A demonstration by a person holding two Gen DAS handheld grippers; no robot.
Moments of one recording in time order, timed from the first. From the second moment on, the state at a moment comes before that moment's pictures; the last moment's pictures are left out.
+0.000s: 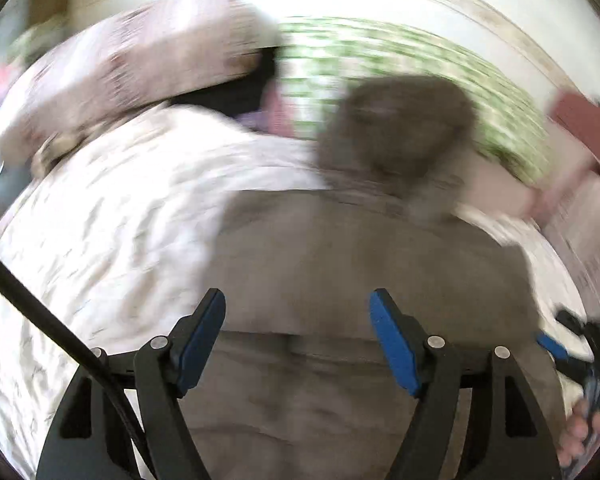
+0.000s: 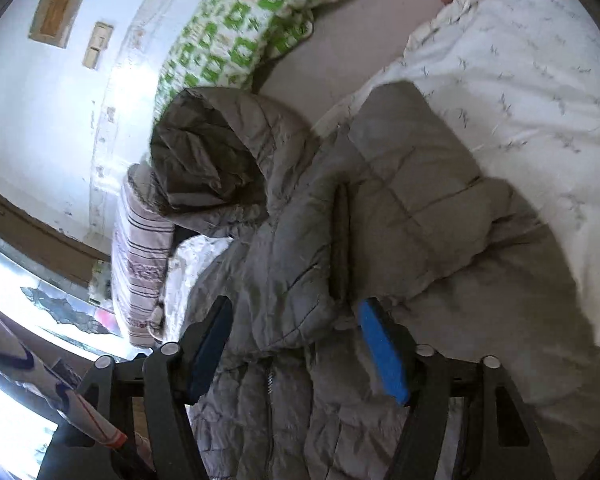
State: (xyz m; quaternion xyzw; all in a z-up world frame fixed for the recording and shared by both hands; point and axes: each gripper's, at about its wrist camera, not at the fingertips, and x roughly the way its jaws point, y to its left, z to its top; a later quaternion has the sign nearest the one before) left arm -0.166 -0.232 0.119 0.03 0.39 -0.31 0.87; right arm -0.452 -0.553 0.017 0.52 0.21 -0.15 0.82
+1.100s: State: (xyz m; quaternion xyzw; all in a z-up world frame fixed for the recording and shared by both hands) left arm -0.161 -0.269 0.092 0.10 0.36 -0.33 0.87; right arm -0.415 -0.521 0.068 0.29 0.25 -0.29 0.88
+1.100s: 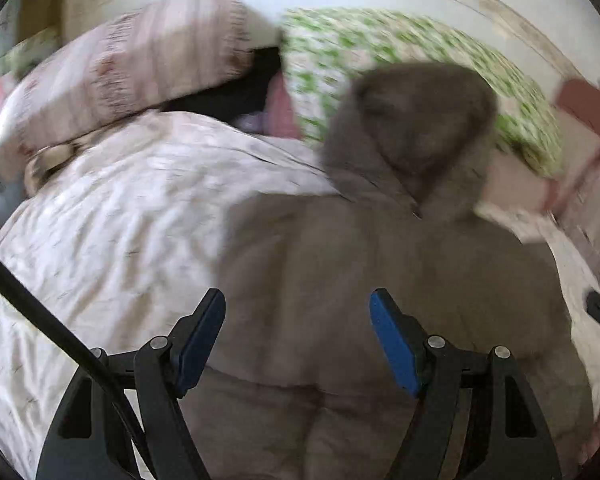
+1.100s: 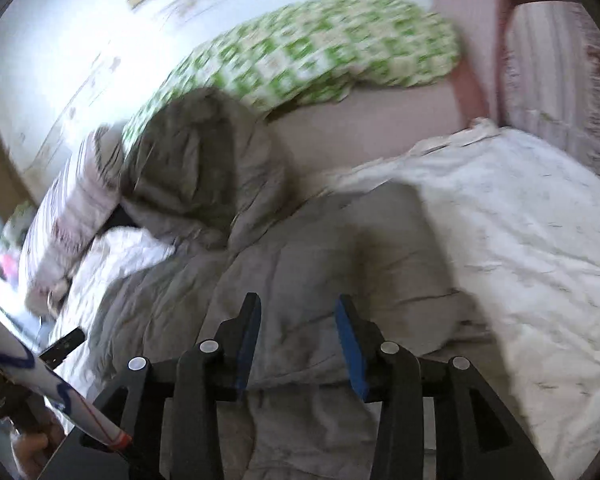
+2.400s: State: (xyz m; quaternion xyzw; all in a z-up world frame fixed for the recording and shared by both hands) left arm -0.193 -0.299 0.068 0.12 0.41 -0.37 0.83; right arm -0.369 -0.480 0.029 0.26 0.35 -0.21 0.88
